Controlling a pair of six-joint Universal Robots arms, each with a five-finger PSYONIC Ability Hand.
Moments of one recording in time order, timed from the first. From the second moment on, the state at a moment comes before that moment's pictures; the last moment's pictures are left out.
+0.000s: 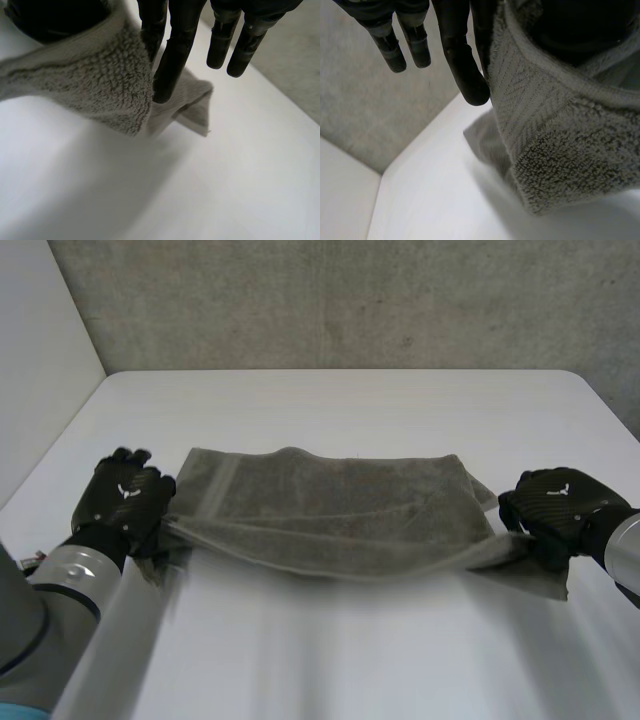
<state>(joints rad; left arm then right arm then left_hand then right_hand) 4.44 -1.66 -2.04 3.53 -1.50 3.65 1.69 -1.50 1.72 0.33 1.27 2.53 1.30 1.35 0.23 0.24 1.15 1.34 1.33 0.23 0.25 1.17</state>
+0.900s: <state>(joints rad) 4.45 -1.92 -1.12 3.50 -1.36 3.39 1.83 -1.32 1.17 -0.16 1.32 2.67 1.30 1.36 0.23 0.24 1.17 1.34 1.33 0.23 0.25 1.18</state>
